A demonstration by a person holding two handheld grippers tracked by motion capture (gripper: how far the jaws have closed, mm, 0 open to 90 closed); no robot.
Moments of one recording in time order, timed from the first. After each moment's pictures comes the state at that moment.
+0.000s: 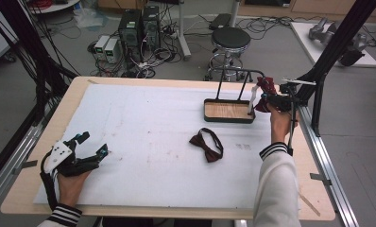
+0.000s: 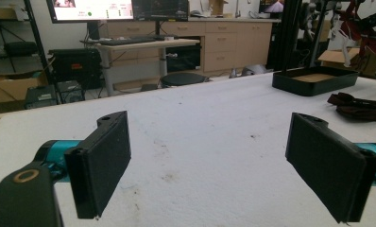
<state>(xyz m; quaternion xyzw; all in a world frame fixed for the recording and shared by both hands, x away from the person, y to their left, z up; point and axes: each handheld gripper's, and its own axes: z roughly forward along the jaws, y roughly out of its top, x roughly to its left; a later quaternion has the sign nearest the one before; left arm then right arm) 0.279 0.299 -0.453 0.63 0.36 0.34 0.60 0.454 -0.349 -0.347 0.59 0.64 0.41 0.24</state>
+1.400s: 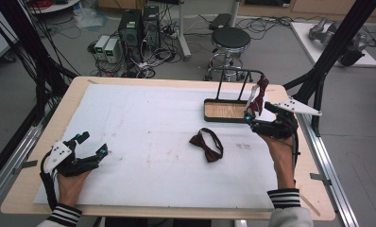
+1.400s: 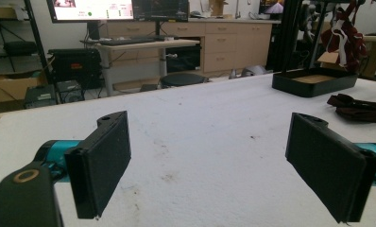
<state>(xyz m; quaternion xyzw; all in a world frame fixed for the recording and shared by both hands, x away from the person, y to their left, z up) 0.279 0.300 -0.453 0.63 0.36 0.34 0.60 0.336 -0.296 -0.322 0.42 0.68 0.53 0.27</state>
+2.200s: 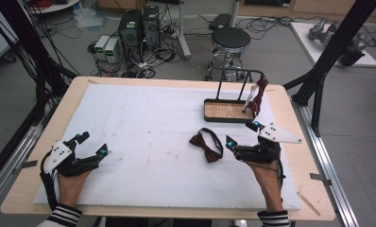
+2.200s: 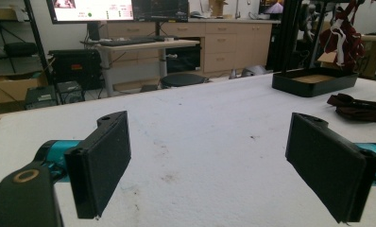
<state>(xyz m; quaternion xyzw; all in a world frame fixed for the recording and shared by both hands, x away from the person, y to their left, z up) 0.279 0.299 -0.453 0.63 0.36 0.34 0.60 0.291 -0.257 -0.361 0.34 0.71 0.56 0.27</state>
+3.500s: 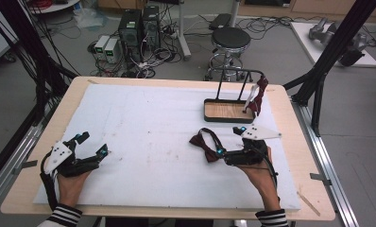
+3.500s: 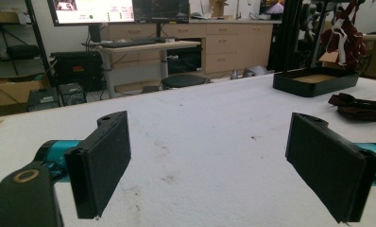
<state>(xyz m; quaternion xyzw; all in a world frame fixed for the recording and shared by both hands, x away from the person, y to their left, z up) 0.278 0.299 -0.453 0.63 0.35 0.35 0.60 0.301 -0.233 -0.375 0.33 0.78 0.49 0.21</state>
